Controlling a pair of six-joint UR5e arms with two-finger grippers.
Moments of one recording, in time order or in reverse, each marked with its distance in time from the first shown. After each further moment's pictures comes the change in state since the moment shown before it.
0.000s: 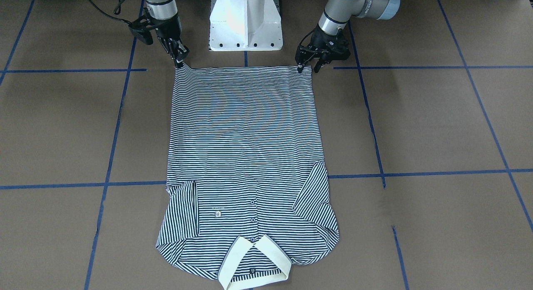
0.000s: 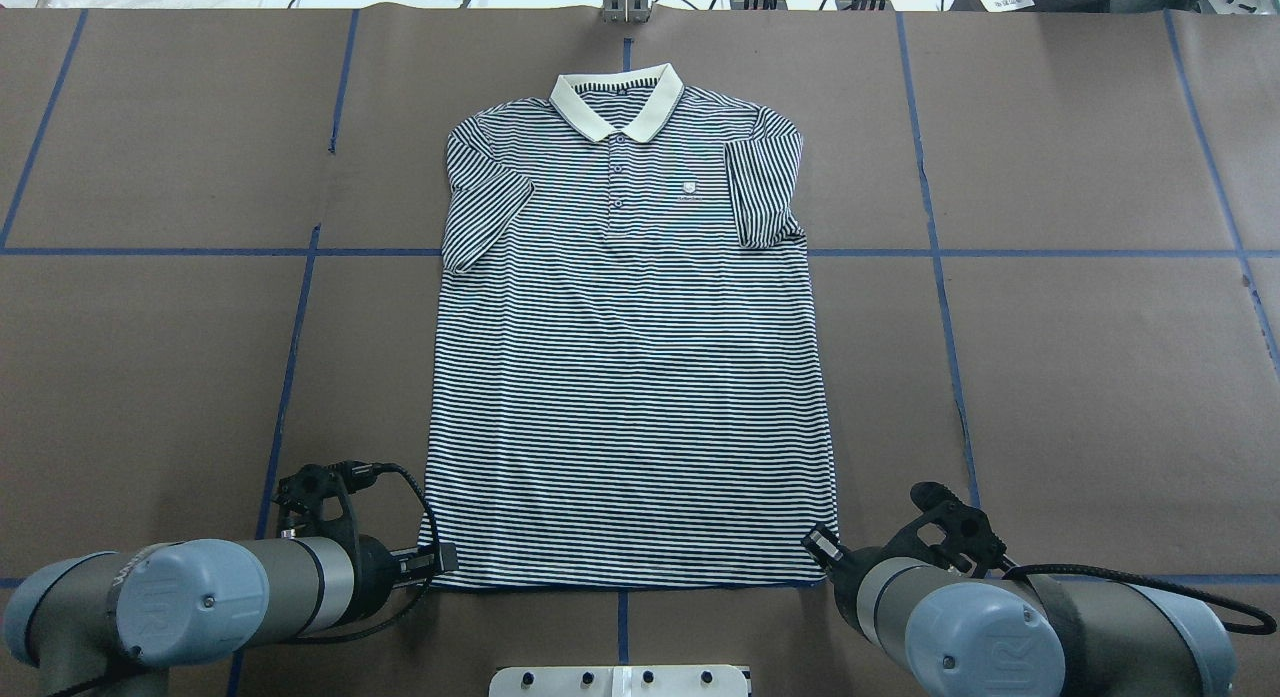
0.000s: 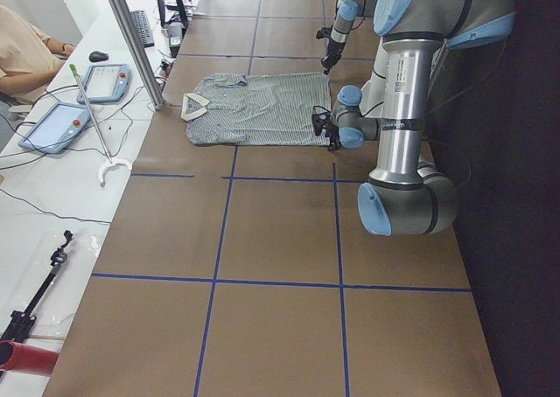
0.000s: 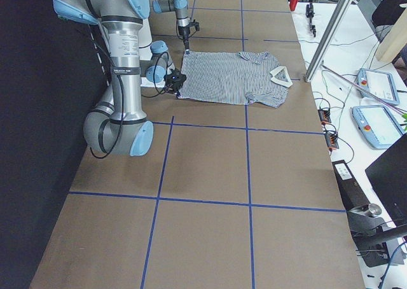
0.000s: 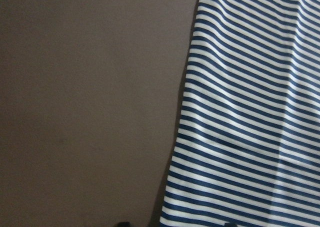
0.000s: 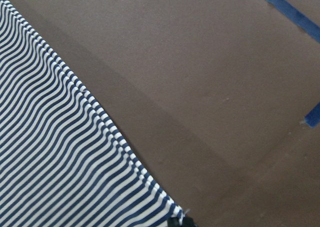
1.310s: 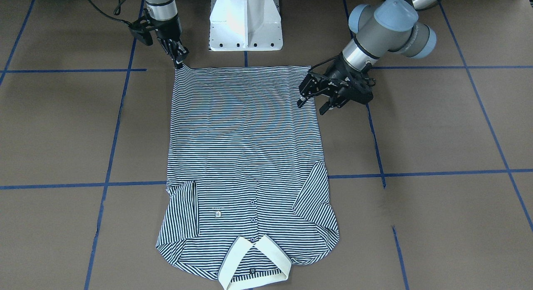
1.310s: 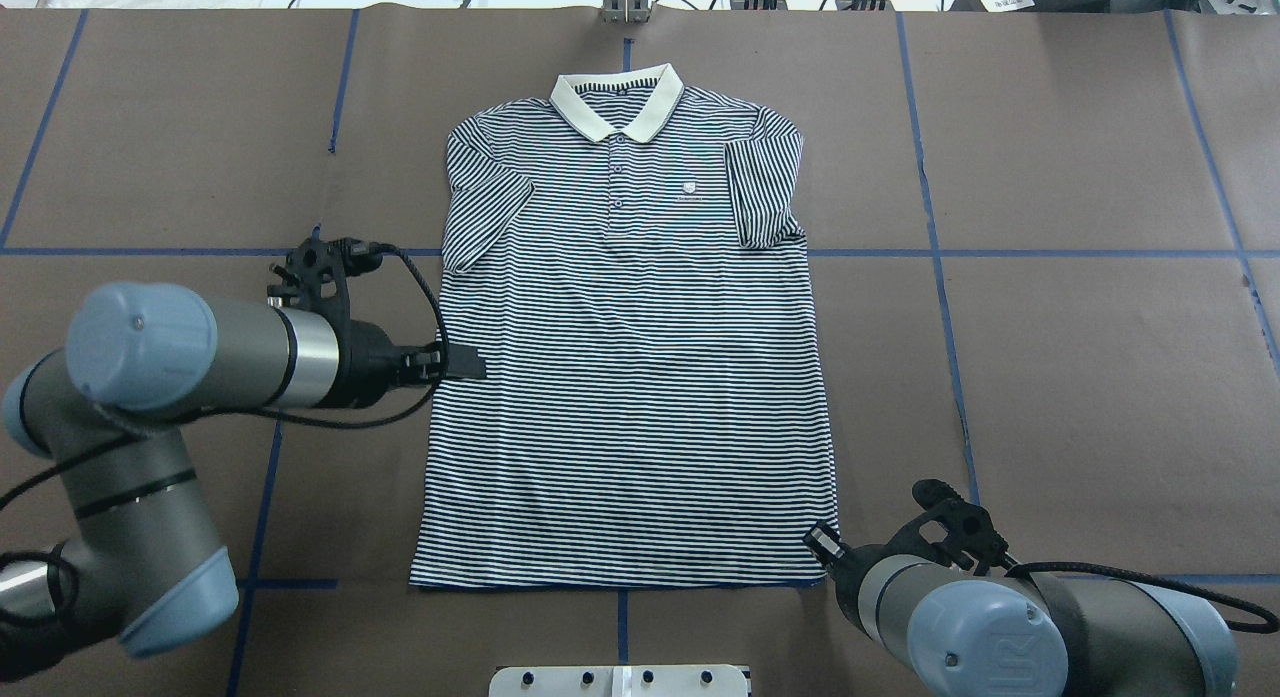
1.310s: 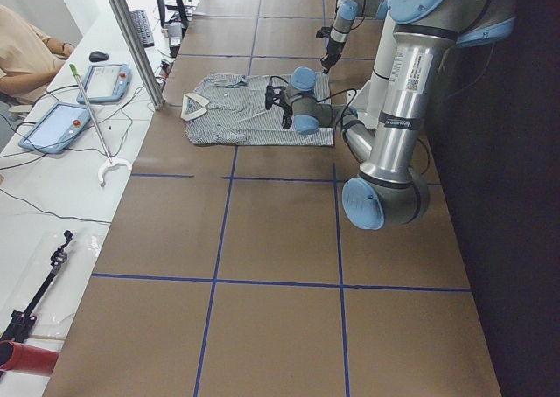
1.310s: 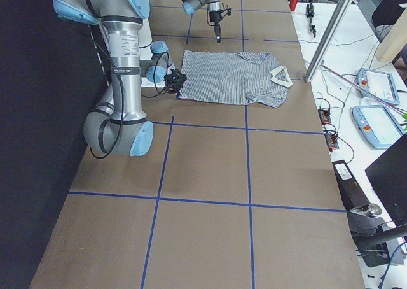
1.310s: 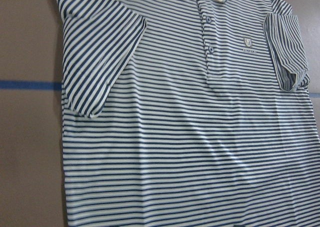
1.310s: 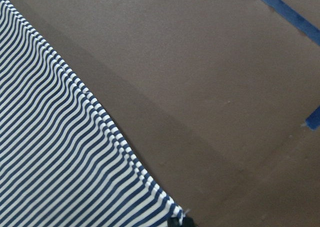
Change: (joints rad) left arm -0.321 -0.141 0.058 -0.086 -0.207 0.265; right arm 0.004 -0.002 0.005 0.000 -0.001 0.000
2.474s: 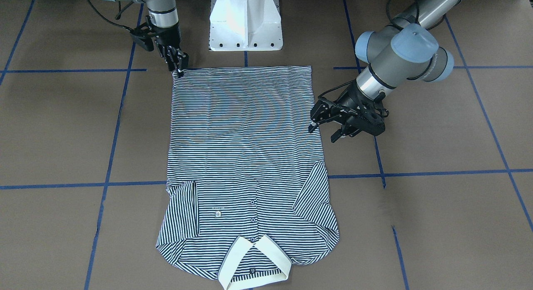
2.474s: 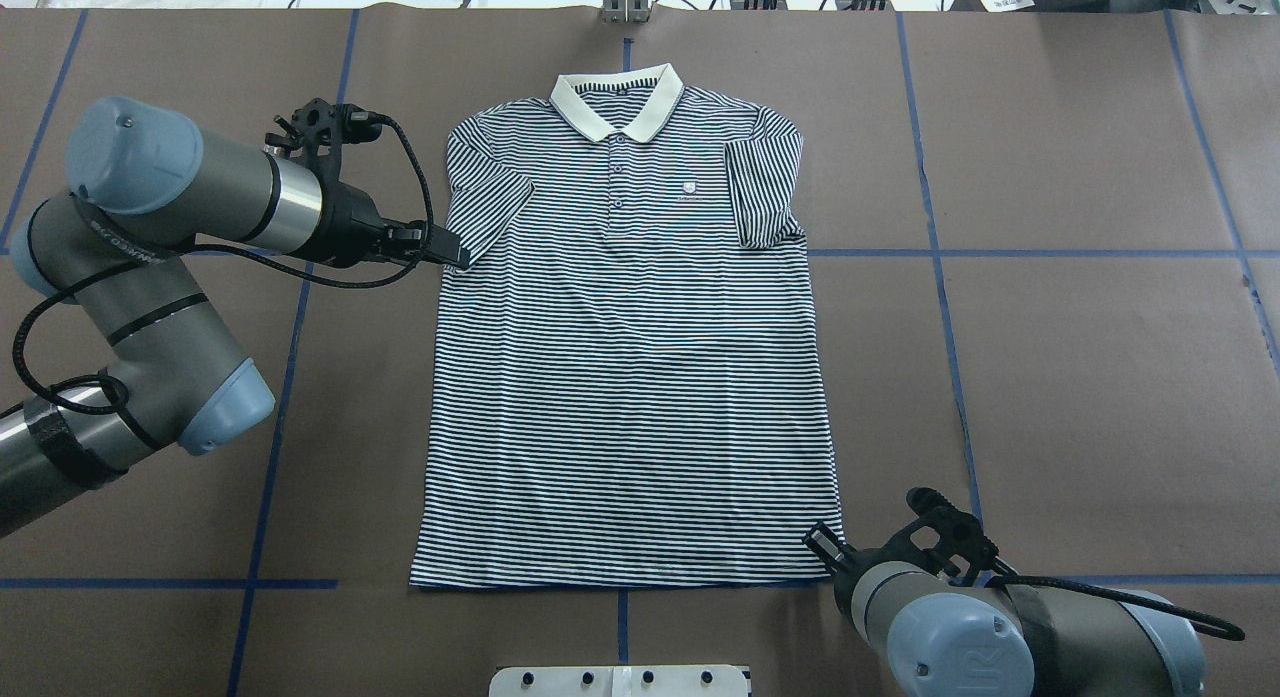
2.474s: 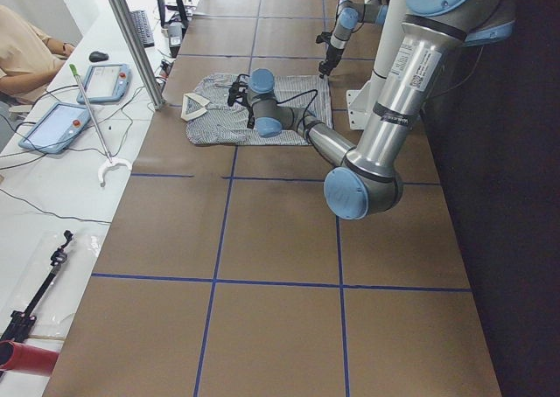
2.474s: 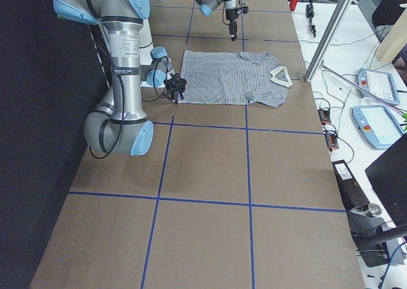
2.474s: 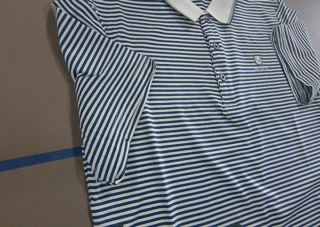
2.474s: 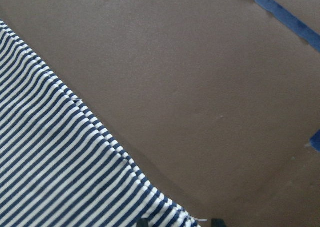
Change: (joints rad) left arm -0.287 -0.184 0.293 -0.128 -0.303 0.335; right arm -0.018 0.006 -0.069 0.000 -0.048 0.000
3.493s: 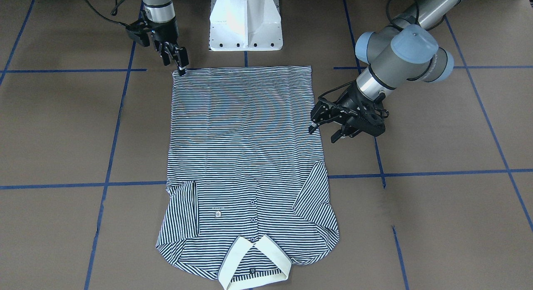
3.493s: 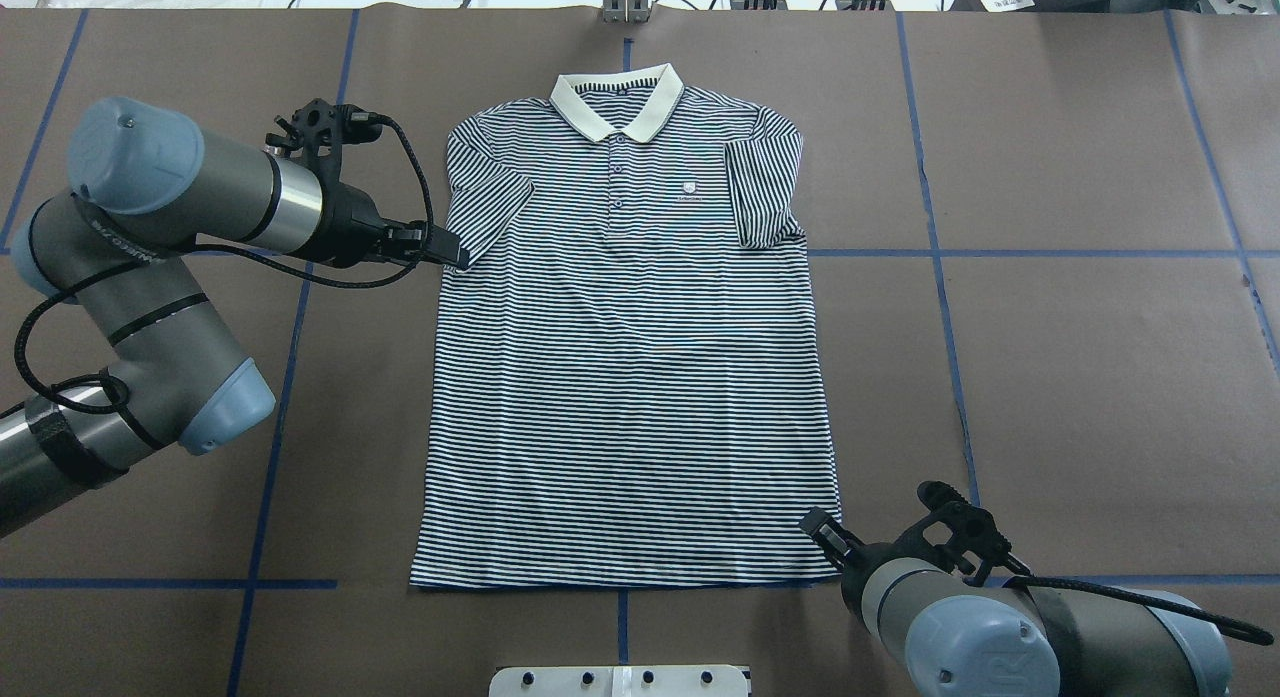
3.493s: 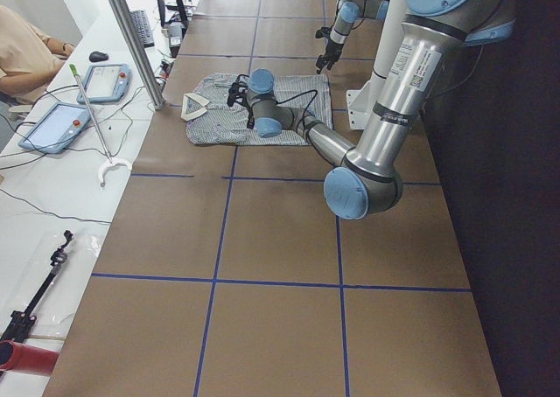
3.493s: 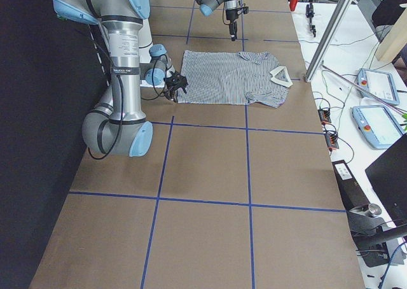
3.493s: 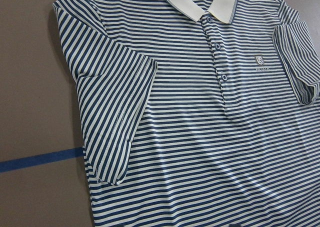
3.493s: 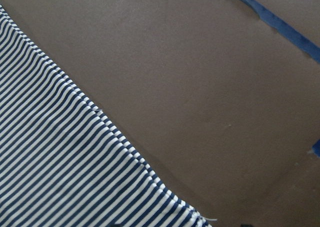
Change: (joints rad) left arm 0.000 -0.001 0.004 -0.001 0.000 0.002; right arm -0.001 -0.016 0.036 0.004 -0.029 0.002
